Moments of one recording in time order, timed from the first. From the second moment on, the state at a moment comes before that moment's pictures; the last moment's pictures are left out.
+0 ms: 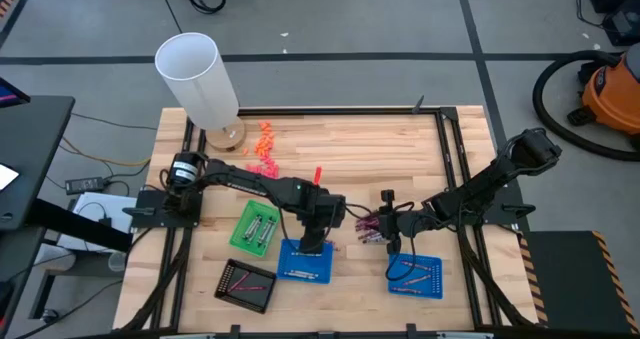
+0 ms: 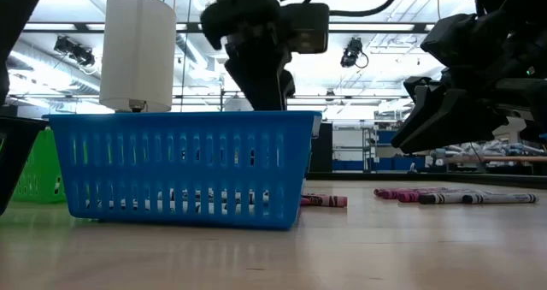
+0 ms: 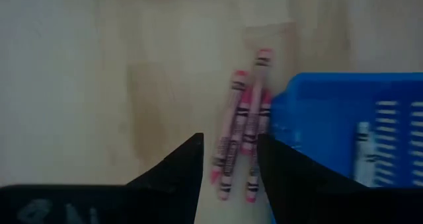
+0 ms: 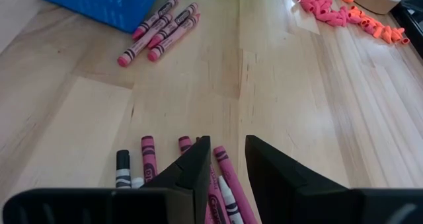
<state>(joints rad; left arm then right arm) -0.14 2.00 1.56 -0.77 0.07 -0.03 0.42 1.40 0.37 0.36 0.48 -0.05</state>
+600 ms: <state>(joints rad) -0.16 2.10 1.56 -0.80 0.12 -0.02 0.42 1.40 0.37 0.37 0.47 -0.05</state>
